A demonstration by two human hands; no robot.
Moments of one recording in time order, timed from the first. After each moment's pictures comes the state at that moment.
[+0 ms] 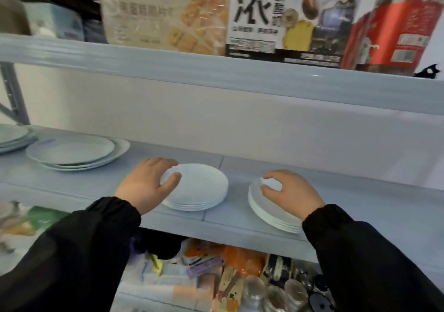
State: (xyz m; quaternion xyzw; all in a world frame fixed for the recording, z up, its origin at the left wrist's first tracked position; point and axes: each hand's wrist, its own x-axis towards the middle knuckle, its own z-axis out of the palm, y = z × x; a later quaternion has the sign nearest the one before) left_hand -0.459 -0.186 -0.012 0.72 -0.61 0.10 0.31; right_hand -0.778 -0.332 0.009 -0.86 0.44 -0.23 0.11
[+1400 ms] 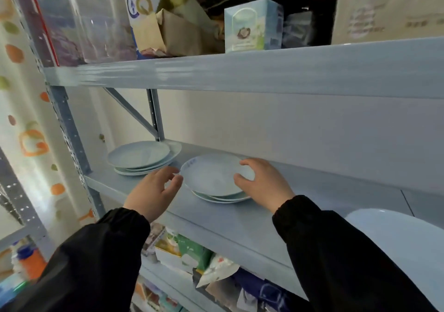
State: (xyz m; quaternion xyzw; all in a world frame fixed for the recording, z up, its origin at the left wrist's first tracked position) left_hand -0.110 -0.080 -0.007 0.84 -0.43 0.10 0.32; right_hand -0.289 -0.291 -0.005 -0.90 0.25 -0.27 0.25
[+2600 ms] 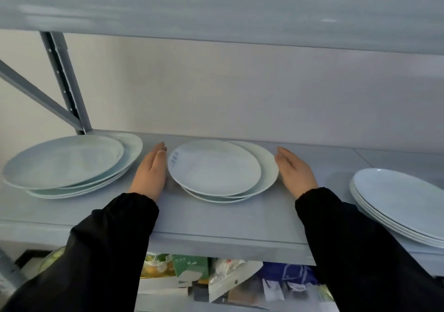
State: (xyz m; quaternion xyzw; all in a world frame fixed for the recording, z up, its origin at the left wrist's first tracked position) left_hand 0.040 -0.192 -0.068 0.65 -0.40 -0.25 0.60; right_hand -0.278 -0.305 -0.056 -0.71 0.51 -0.38 0.31
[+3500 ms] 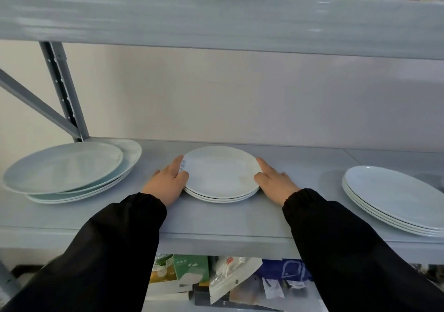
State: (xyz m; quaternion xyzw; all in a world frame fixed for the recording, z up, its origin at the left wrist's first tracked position) left_hand 0.026 -0.201 -0.071 0.74 -0.56 -0.18 0.32; right_hand -0.253 -0.295 -0.062 -0.79 0.53 -0.14 0.26
